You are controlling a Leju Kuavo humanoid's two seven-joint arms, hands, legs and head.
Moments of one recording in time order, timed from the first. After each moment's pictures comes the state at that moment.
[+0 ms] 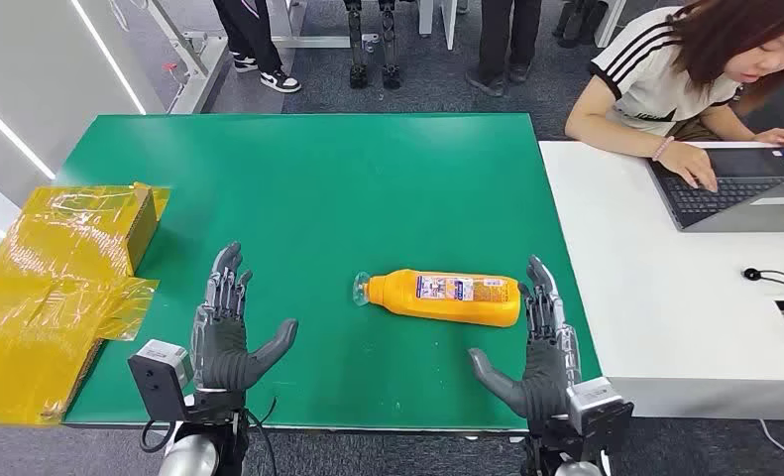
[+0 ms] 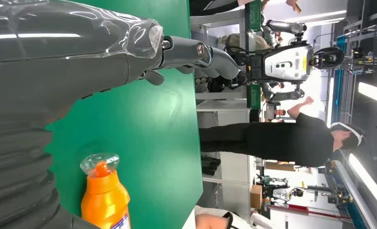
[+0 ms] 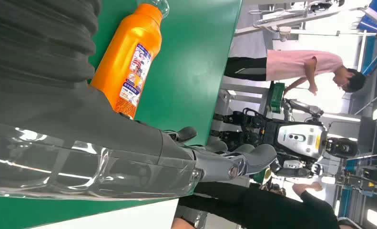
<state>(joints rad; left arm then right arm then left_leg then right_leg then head) 0.02 -0.13 -0.37 -1.59 -0.07 0.32 -0.57 0.13 0.07 0.30 -1.73 0.06 -0.12 -0.53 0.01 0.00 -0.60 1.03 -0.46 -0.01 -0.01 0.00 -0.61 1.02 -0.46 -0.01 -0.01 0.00</state>
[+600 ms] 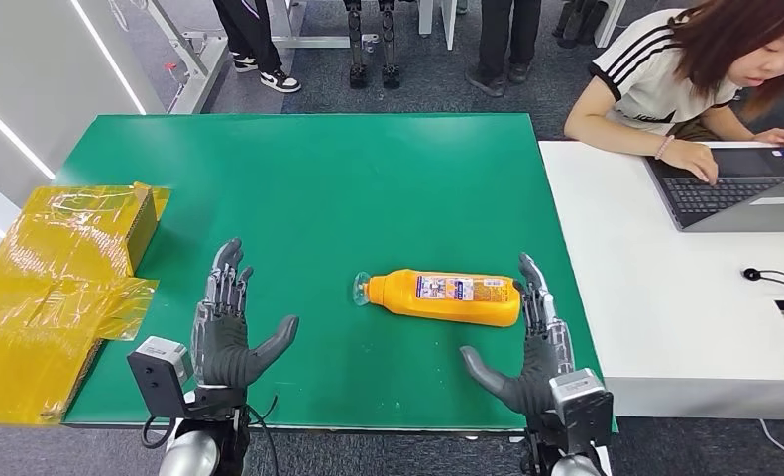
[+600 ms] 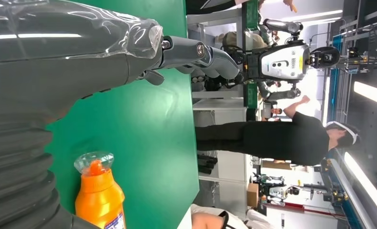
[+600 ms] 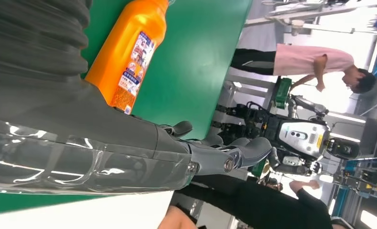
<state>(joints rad) 0.01 -0.13 -0.37 -1.59 -0.07 0.31 -0.57 0.11 0.07 0.30 -1.72 0.19 -0.14 -0.47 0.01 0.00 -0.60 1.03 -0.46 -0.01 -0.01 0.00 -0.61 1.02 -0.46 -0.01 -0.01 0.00</state>
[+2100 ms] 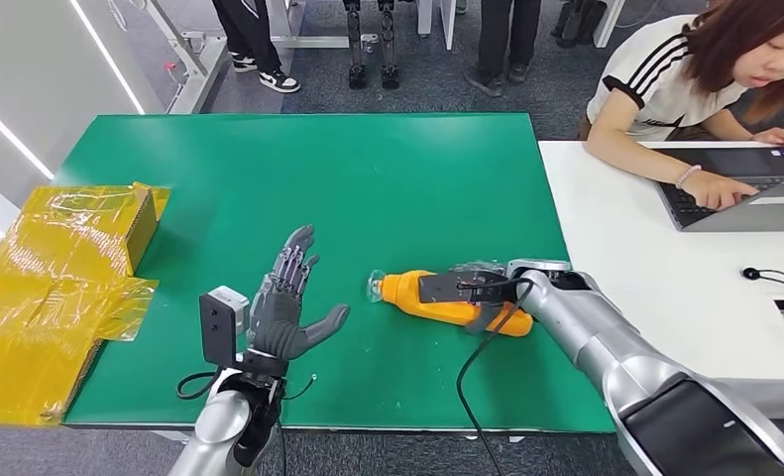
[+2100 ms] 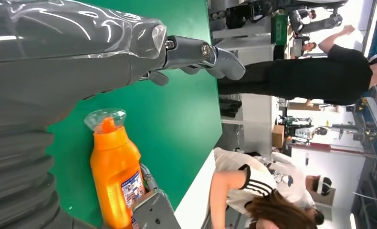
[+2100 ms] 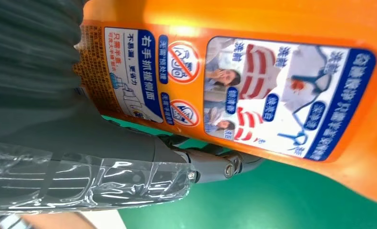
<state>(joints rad) -0.18 -0.14 -0.46 -1.36 0.04 0.16 -0.52 -0.90 -0.09 0.81 -0.53 0.61 0.55 -0.04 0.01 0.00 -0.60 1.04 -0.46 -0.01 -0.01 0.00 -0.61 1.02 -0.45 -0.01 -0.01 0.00</state>
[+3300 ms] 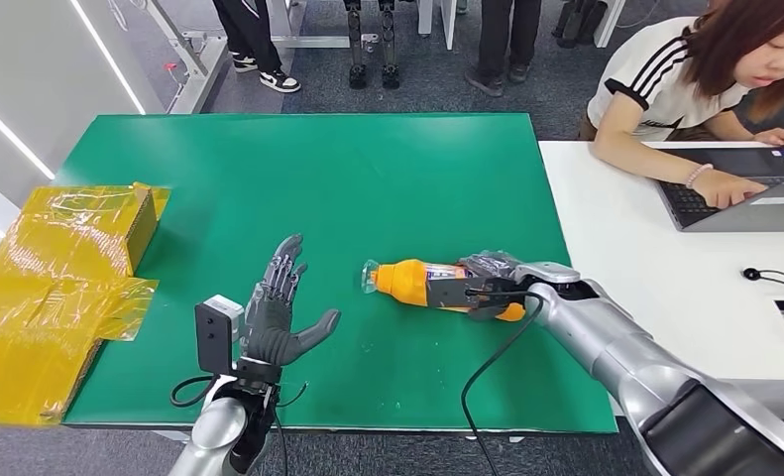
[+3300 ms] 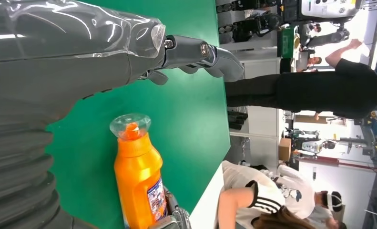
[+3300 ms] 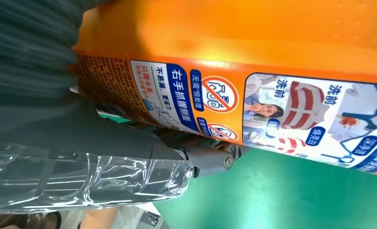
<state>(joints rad) -0.15 -0.13 -0.43 -1.34 0.03 0.19 -0.54 -0.88 -0.16 1.00 -0.61 0.47 0.27 -0.09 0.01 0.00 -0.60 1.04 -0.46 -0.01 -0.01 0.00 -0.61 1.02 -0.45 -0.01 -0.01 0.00</state>
